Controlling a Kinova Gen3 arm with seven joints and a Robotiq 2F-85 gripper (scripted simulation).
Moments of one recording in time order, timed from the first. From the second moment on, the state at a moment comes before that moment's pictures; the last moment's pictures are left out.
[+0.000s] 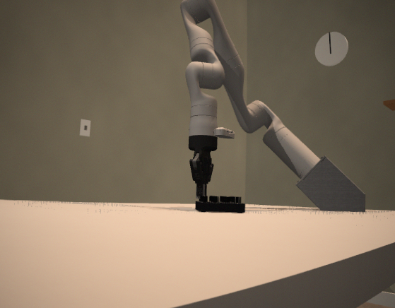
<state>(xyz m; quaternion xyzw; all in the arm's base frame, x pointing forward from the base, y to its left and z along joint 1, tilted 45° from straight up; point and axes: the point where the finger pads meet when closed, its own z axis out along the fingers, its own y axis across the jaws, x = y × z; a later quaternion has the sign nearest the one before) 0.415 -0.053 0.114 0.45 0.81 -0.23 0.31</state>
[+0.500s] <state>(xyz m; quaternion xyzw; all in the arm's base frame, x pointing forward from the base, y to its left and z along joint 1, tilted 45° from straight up) 0.415 -0.053 0.114 0.54 0.75 -0.19 0.33</state>
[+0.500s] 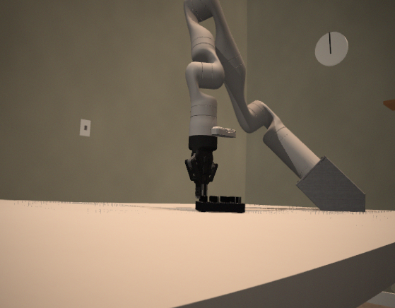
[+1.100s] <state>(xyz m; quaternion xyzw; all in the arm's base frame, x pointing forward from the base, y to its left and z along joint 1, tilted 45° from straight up) 0.415 -0.053 0.114 0.64 0.66 -0.14 0.36</state>
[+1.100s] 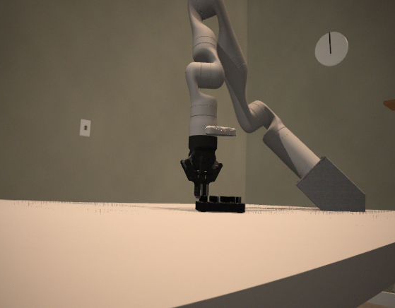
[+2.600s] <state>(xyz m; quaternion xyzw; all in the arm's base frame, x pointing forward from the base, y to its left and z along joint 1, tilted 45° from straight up) 0.415 -0.053 0.114 0.80 0.46 -0.04 0.38</state>
